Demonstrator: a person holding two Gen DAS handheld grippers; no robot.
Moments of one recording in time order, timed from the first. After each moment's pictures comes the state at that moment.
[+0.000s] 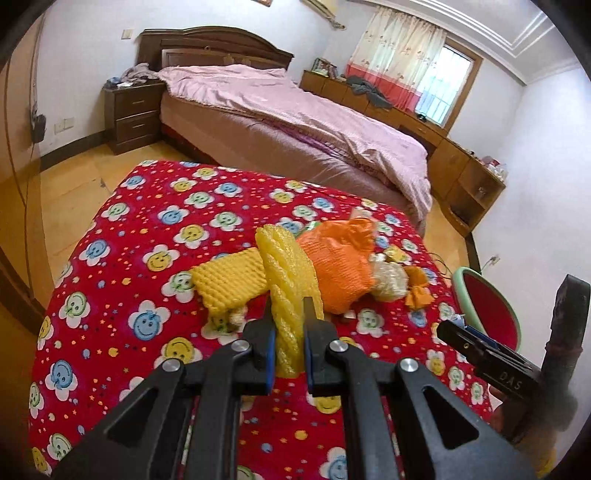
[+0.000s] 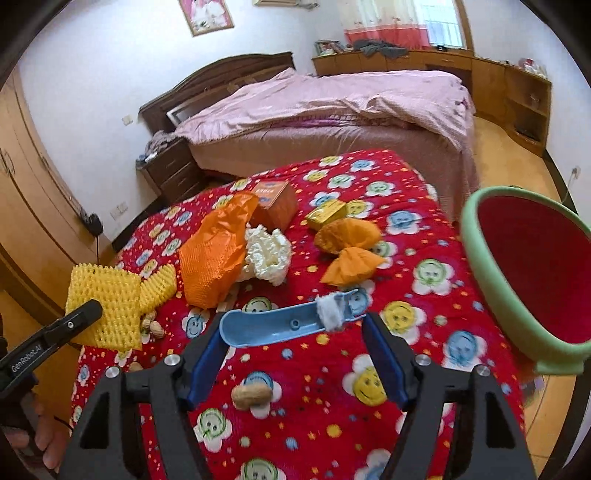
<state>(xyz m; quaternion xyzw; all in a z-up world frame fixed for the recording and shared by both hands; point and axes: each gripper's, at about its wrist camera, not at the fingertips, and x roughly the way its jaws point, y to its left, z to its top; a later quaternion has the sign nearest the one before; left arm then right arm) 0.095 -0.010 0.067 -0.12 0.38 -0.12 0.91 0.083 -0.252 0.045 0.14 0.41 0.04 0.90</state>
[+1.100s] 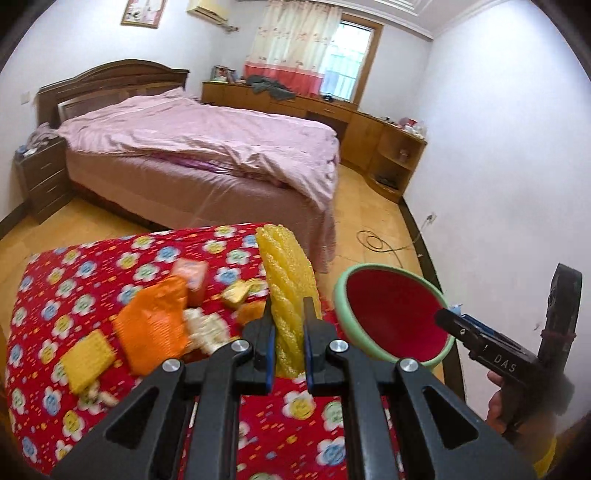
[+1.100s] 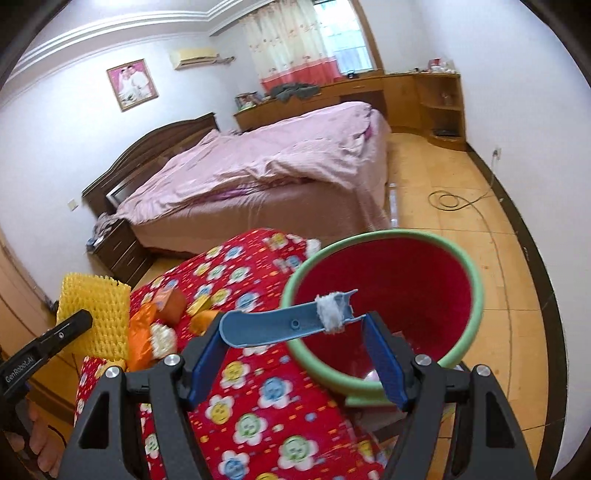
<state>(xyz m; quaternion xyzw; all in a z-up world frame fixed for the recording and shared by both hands) 0.108 -0.183 0.138 -0.03 0.35 -0.28 0.89 0.016 -0.412 0.109 0.21 0.33 -0.11 0.92</state>
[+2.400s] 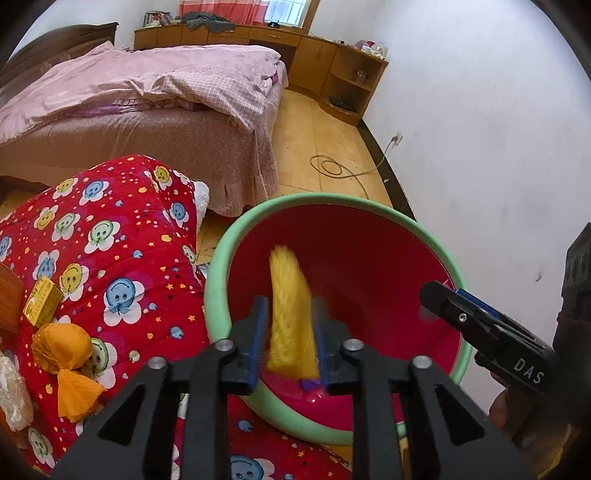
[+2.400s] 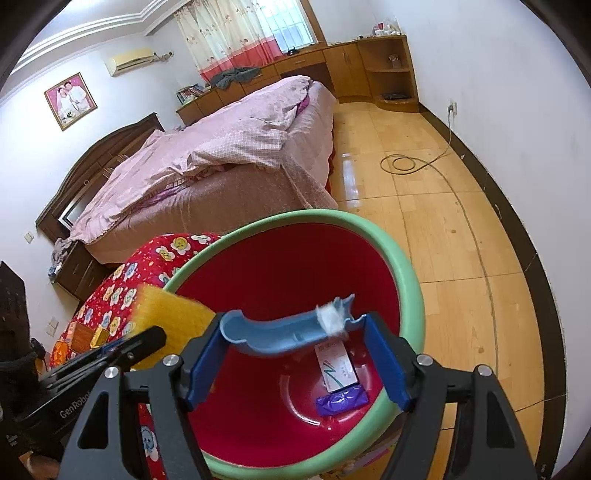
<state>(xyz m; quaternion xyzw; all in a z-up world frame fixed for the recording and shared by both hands) 0.173 -0.372 0.021 0.04 0.45 -0.36 0.82 0.049 -0.528 0.026 0.26 0.36 -0.17 0.88</state>
